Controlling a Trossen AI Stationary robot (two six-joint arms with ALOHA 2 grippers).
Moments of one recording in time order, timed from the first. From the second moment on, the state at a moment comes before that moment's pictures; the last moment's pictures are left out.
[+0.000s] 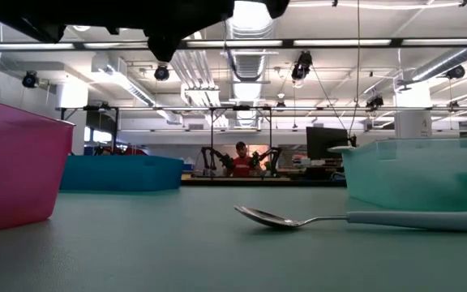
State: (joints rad) left arm -0.33 1.52 0.63 0.95 -0.43 0.00; right arm 0.25 1.56 1.20 0.01 0.23 -0.11
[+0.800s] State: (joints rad) left arm 0.18 1.12 0.68 -0.34 -0.79 -0.43; right arm 0.19 1.45 1.08 -0.41 0.34 0.16
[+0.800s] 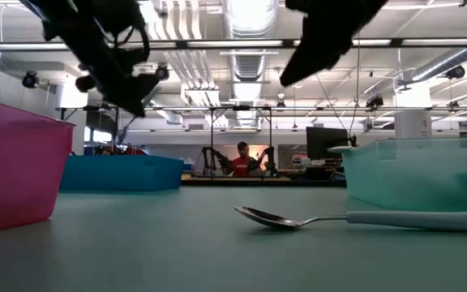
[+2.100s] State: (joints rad) left arm 0.29 1.19 0.78 -0.01 0.15 -0.25; right arm 0.31 1.68 0.99 -0.28 -0.22 0.59
